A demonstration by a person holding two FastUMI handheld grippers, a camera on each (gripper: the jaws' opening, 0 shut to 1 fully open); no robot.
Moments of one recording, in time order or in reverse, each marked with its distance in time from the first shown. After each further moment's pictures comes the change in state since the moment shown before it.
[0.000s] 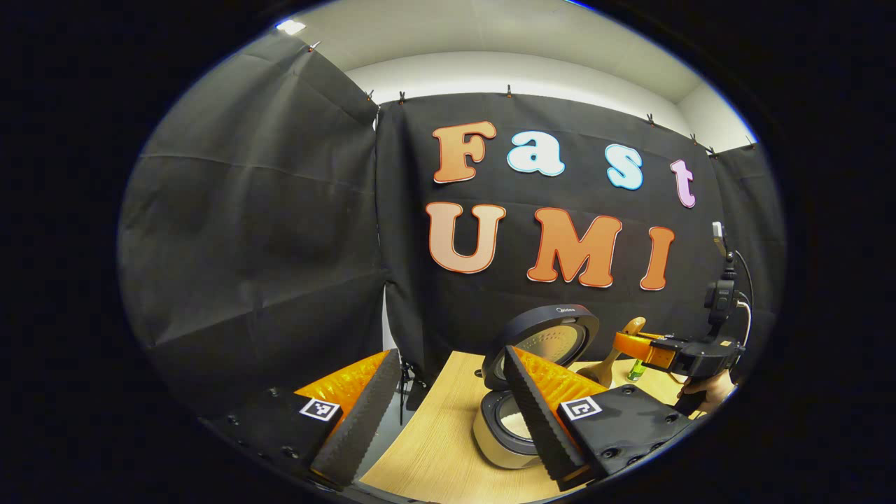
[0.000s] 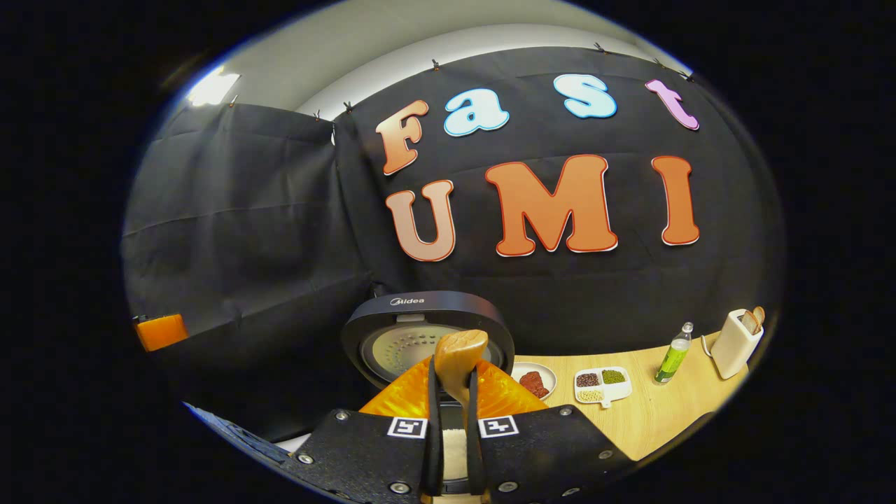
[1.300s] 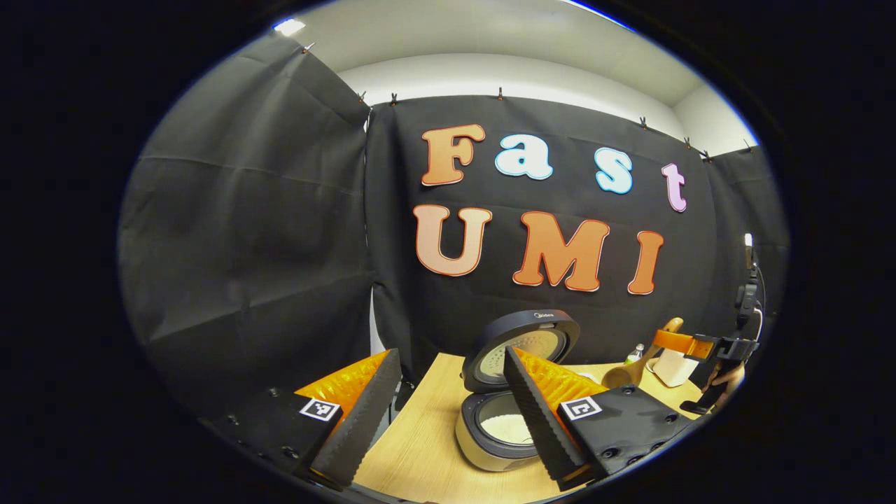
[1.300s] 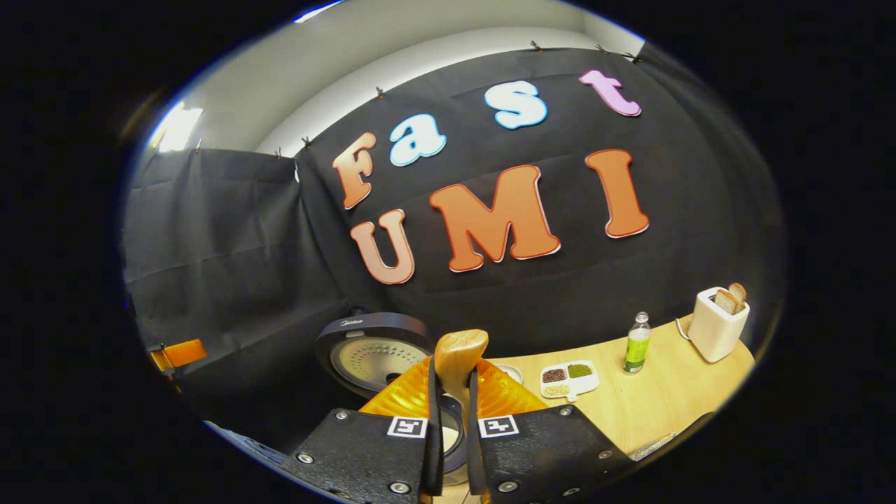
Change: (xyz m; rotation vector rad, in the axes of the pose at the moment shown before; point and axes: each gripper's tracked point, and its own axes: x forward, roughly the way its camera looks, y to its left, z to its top) left arm -0.001 -0.035 0.007 -0.017 -0.017 -0.043; right arm -0.083 -0.114 0.024 0.171 -0.070 -0.118
